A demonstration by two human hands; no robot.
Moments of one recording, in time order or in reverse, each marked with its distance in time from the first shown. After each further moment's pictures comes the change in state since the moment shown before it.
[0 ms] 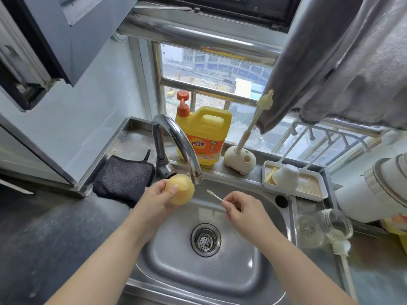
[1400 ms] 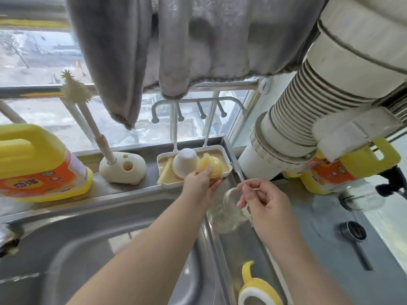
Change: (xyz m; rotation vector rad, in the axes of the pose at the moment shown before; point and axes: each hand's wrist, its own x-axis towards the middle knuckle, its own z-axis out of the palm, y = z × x) left_hand 0.111 -0.114 0.334 -0.075 -0.129 -0.506; right_hand -0.045 0.136 -0.148 0.454 0.641 0.311
